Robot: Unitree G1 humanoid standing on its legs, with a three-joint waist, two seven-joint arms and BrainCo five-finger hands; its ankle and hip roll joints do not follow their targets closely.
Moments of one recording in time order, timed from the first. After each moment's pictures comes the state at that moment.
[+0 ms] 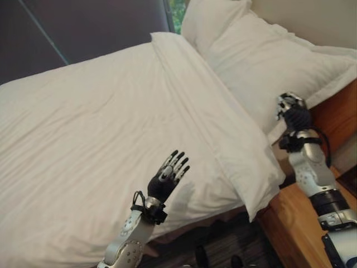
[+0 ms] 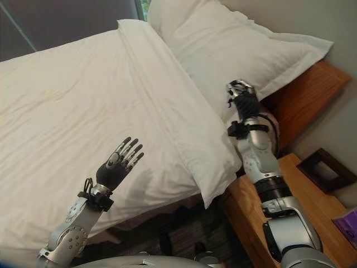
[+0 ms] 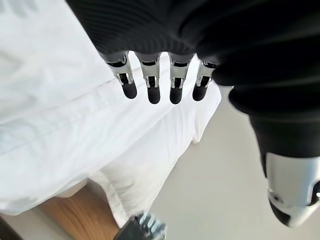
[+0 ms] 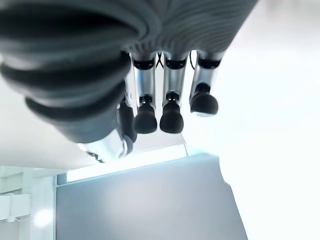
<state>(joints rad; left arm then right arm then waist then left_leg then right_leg) 0.15 0.44 -0.32 -0.19 -1.02 -0.08 -0.09 -0.54 -0.47 0.25 0.37 0.73 -0.22 -0.08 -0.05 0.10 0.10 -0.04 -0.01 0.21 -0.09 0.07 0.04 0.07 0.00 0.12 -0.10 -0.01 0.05</state>
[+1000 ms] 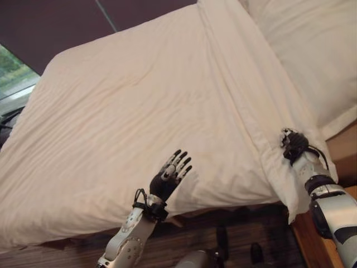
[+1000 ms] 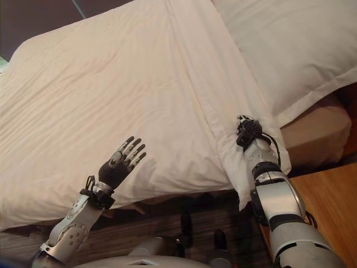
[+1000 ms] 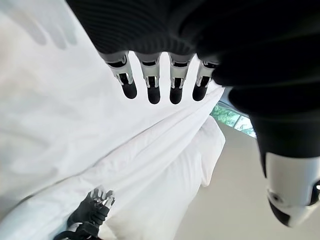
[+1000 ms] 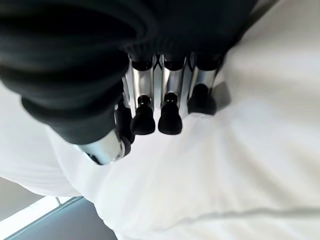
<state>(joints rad) 0.11 0.47 -0.35 -0.16 -1.02 -0.08 -0.10 -0.73 -0.42 0.08 1.22 0.83 -0.12 0.06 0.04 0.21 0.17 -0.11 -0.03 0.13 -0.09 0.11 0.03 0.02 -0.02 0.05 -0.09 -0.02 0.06</state>
